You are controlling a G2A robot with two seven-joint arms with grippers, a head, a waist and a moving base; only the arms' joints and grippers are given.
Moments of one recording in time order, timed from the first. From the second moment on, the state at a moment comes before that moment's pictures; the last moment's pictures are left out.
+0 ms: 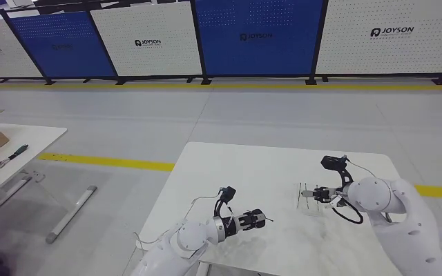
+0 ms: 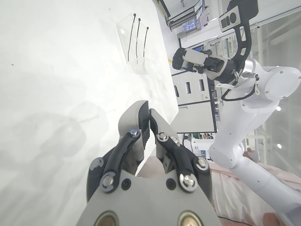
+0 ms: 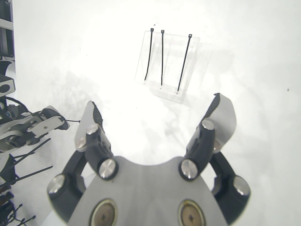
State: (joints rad) left arm 1.40 -1.17 -1.06 -1.57 0.00 -0.09 -0.54; right arm -0.91 -1.10 1.06 -1.46 -0.65 0.25 1.25
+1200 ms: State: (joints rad) left arm 1.43 -1.15 -1.17 -1.54 -0.31 -0.24 -0.65; right arm -0.76 -1.12 1.00 -1.30 -0.66 0.11 1.32
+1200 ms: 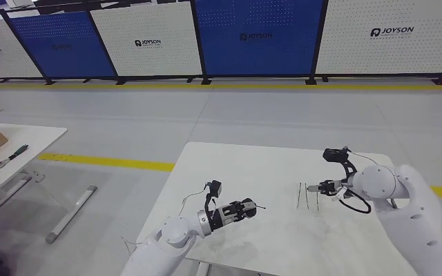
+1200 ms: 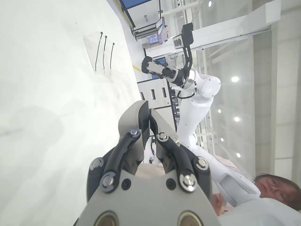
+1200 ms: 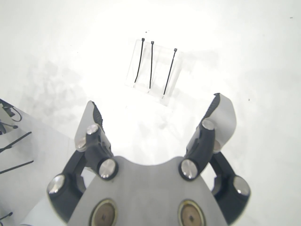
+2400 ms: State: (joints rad) left arm 1.43 -1.15 -1.17 -1.54 -0.31 -0.24 -0.65; right arm -0.79 -1.15 0.96 -1.14 -0.43 -0.21 1.17
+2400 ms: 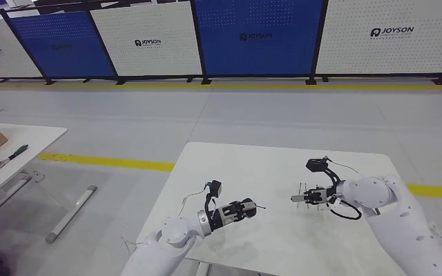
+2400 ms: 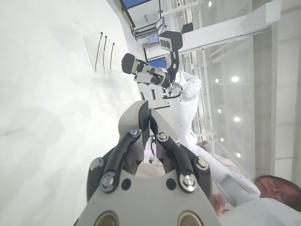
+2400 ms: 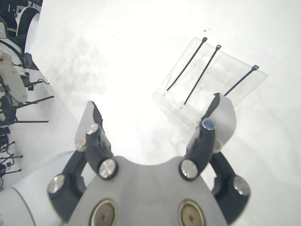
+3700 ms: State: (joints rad) left arm 1.43 -1.15 -1.17 -1.54 -0.31 -0.24 -0.65; right arm -0.74 -1.18 0.90 -1.10 -0.49 -0.05 1.01
